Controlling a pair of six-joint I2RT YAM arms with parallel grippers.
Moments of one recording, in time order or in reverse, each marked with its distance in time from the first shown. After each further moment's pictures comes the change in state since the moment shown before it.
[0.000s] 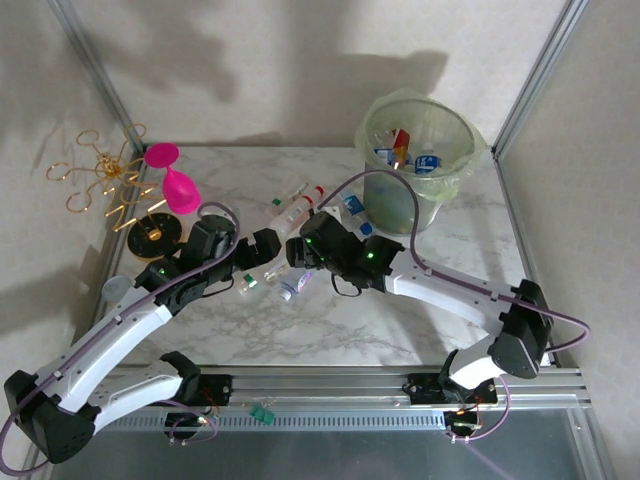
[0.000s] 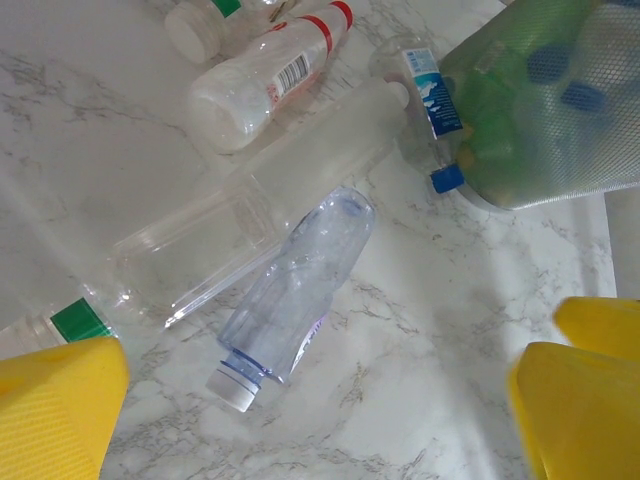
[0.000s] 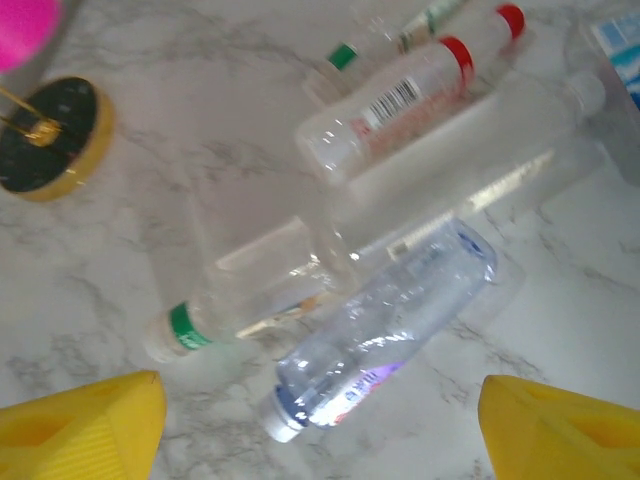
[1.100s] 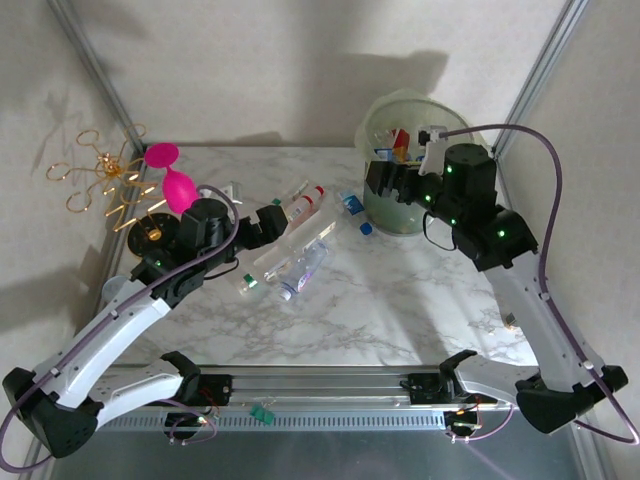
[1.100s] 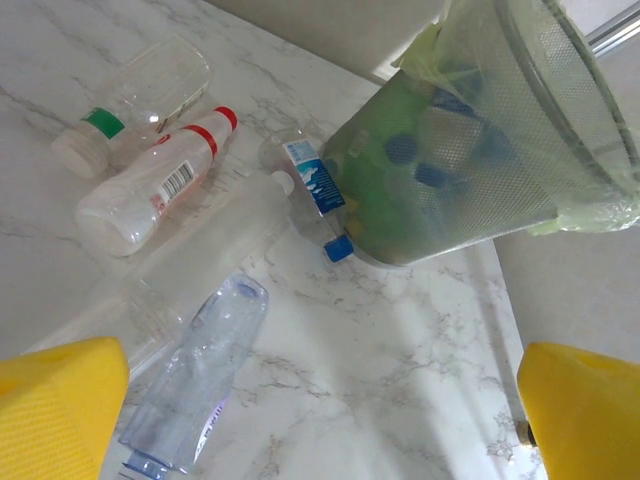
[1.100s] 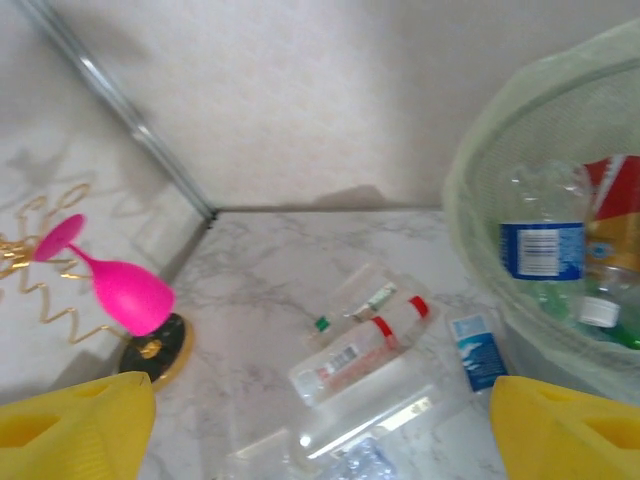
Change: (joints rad) left arm 0.000 0.033 0.104 0.148 0.043 0.047; right arm -0.525 -0.362 0.196 -0.040 -0.419 -0.291
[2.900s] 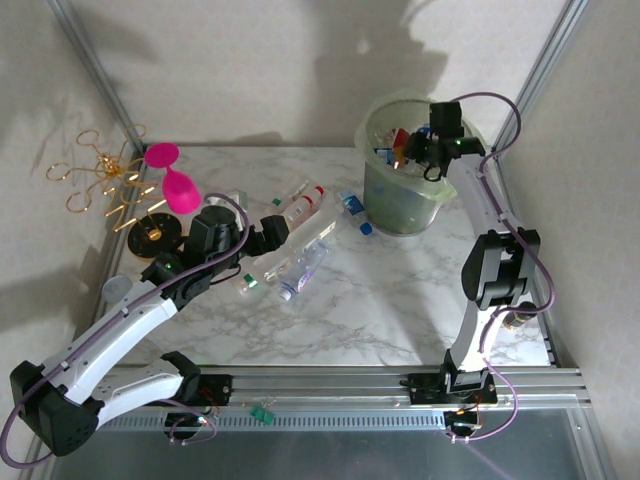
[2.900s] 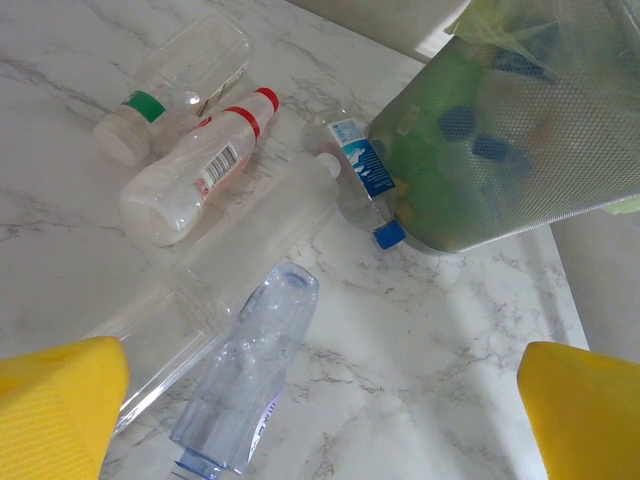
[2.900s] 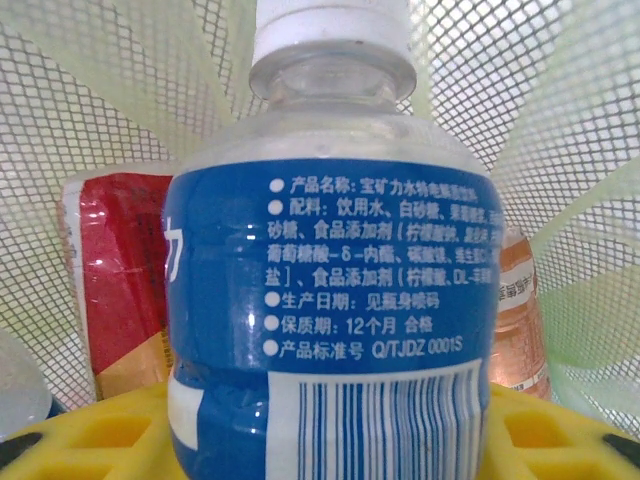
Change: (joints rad) left arm 0.000 0.014 -0.090 0.048 -0.039 0.064; right arm -0.367 0.770 0.378 -0.092 0.161 -0.005
